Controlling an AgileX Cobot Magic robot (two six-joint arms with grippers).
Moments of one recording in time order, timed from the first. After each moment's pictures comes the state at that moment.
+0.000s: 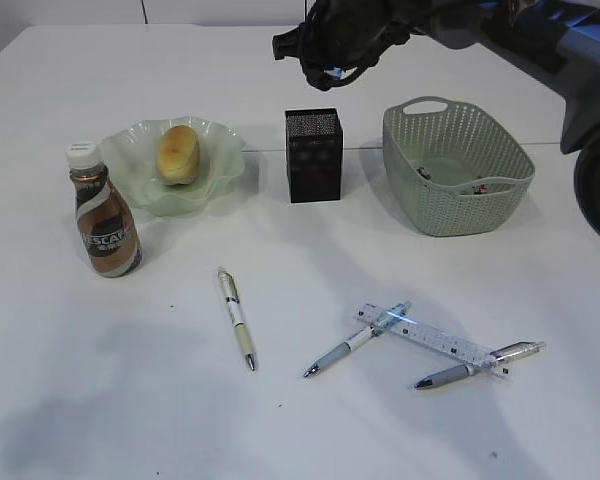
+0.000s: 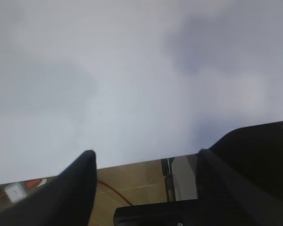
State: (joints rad) left arm -0.19 0.88 -0.76 0.07 1.24 -0.16; right arm 0.40 2.42 -2.43 -0.31 0.84 0.35
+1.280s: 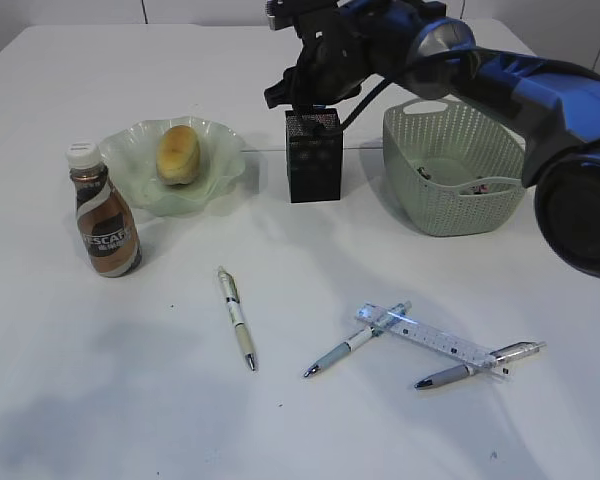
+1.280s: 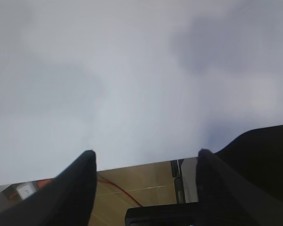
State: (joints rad) left arm -0.19 0.88 -0.76 0.11 1.24 -0.16; right arm 0.39 2.52 -2.42 -0.30 0.67 0.17
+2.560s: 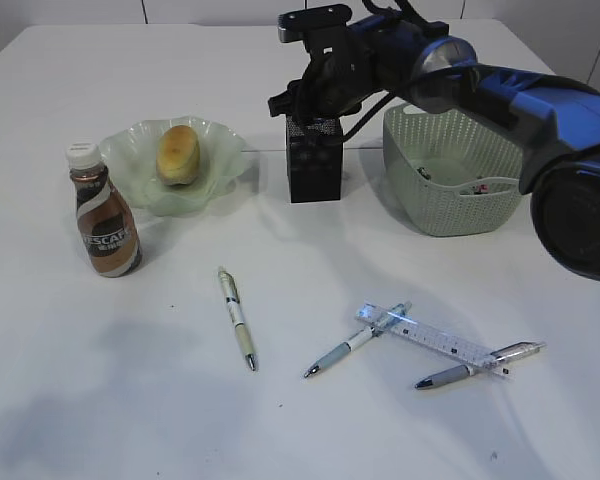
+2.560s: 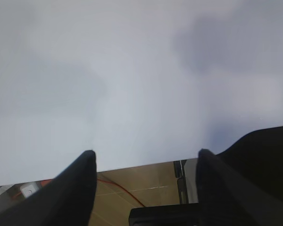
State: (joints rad) left arm -0.19 0.88 -0.76 0.12 1.24 -0.16; right arm 0.37 2.56 -2.42 -0.20 0.63 0.17
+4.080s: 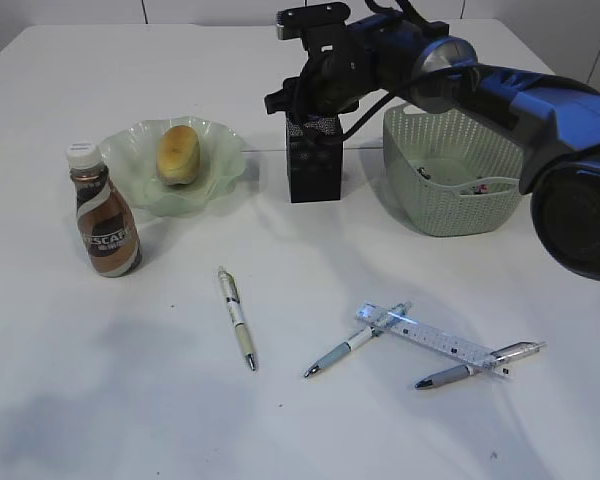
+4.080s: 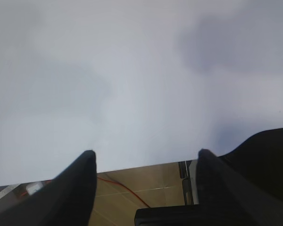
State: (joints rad) left arm -0.19 0.88 -0.76 0.14 1.24 -0.16; right arm 0.36 2.56 -2.42 -0.16 0.61 0.14
